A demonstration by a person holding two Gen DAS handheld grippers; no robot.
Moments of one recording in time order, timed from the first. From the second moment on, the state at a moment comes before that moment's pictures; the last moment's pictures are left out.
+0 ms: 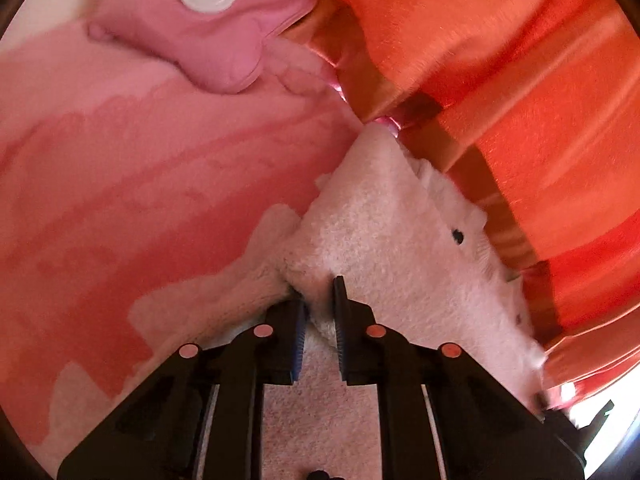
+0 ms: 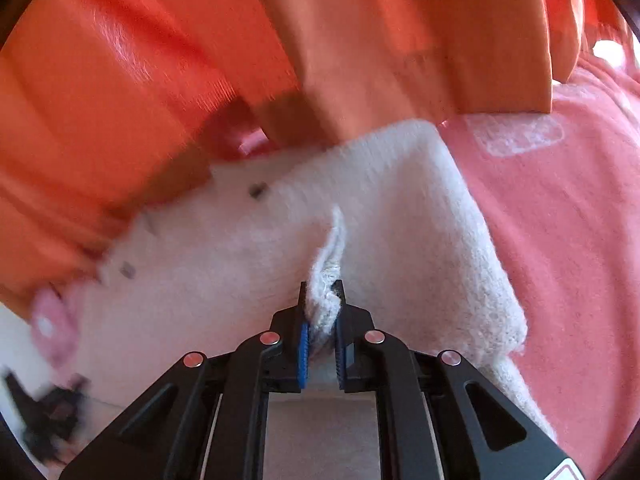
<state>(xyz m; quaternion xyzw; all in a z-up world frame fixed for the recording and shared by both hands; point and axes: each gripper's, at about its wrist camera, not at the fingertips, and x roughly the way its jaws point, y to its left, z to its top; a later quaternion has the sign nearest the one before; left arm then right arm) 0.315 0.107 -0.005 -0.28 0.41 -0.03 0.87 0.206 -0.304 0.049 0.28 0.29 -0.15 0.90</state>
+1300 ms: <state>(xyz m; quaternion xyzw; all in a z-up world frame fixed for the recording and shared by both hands) 0.314 0.111 -0.005 -0.26 0.43 -0.02 0.87 0.371 -0.070 0.080 0.09 0.37 0.08 0.92</state>
